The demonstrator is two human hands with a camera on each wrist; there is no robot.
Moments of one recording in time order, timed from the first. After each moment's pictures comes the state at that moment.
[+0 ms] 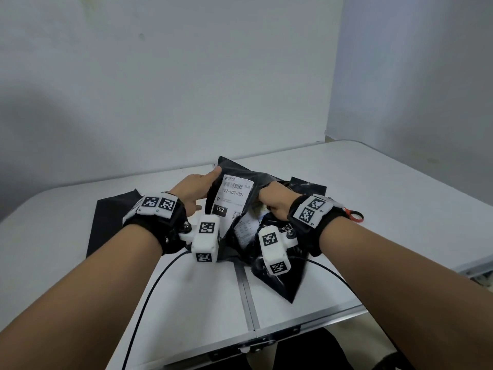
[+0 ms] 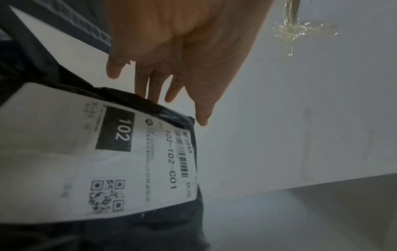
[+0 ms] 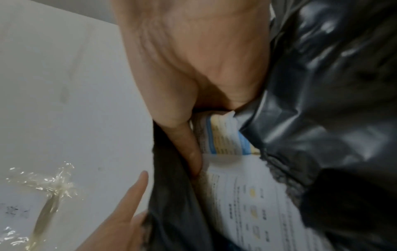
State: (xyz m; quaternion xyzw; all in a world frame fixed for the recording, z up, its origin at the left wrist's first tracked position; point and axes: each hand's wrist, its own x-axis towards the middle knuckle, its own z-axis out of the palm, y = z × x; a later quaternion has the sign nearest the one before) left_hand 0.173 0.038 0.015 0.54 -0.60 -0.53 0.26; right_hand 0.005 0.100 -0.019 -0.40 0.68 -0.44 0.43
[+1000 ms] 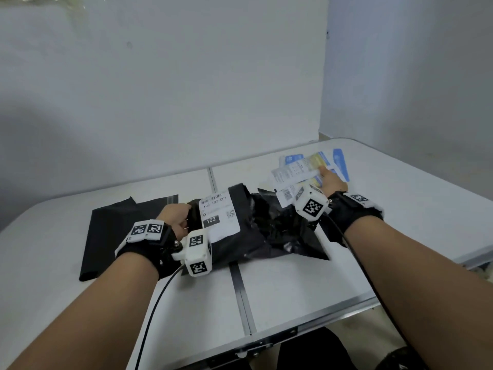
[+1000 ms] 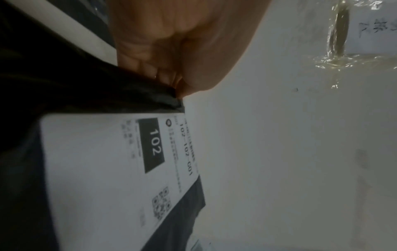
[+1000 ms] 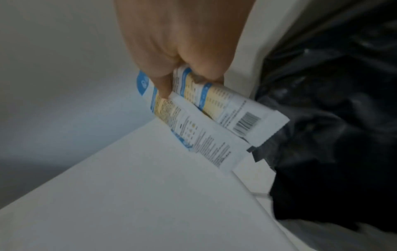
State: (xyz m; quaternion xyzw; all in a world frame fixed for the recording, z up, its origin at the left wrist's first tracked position) left_hand 0.192 0.033 -0.027 0.58 -0.42 -0.60 0.35; right_hand -0.099 0.127 -0.022 -0.13 0.68 -0.64 0.33
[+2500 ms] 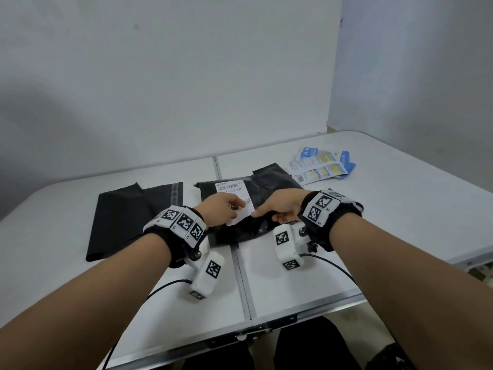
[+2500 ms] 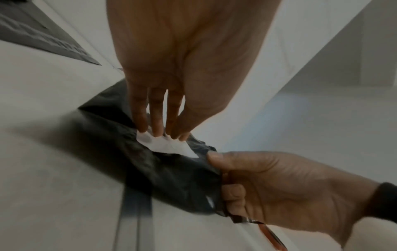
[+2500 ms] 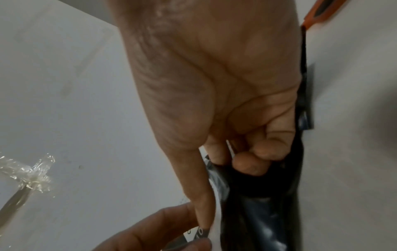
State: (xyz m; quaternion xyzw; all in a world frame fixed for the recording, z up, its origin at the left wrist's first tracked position) left_hand 0.152 0.076 -0.024 0.46 -0.82 -0.32 0.09; right_hand -0.016 0.123 -0.029 -0.44 0.73 -0.22 0.47
